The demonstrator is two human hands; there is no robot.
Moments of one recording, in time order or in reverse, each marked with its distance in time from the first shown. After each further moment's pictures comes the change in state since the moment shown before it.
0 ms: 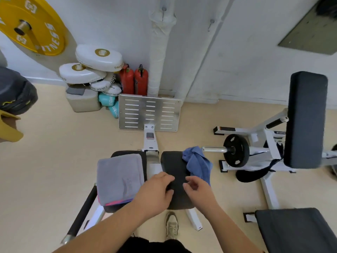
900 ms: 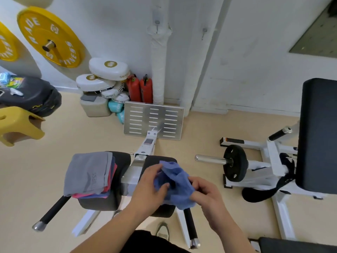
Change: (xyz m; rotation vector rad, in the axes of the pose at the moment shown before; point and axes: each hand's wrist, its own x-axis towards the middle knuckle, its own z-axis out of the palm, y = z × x) left_hand 0.045 0.129 0.079 -0.437 0.357 -0.268; right_hand -0.005 0.058 -0.168 0.519 -0.284 -0.435
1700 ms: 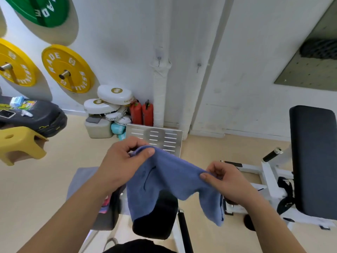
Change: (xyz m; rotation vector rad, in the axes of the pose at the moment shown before) left_hand -0.029 0.119 -0.117 -0.123 0.279 0.300; right_hand 0.004 -0.088 -0.073 -0.627 0.020 -0.130
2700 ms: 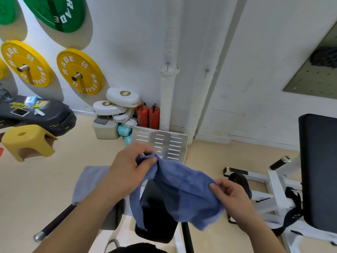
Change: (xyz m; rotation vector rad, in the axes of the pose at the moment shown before) left_hand -0.015 -0.014 0.002 0.192 0.039 0.216; right_hand -0.023 0.022 0.030 0.474 0.049 0.114
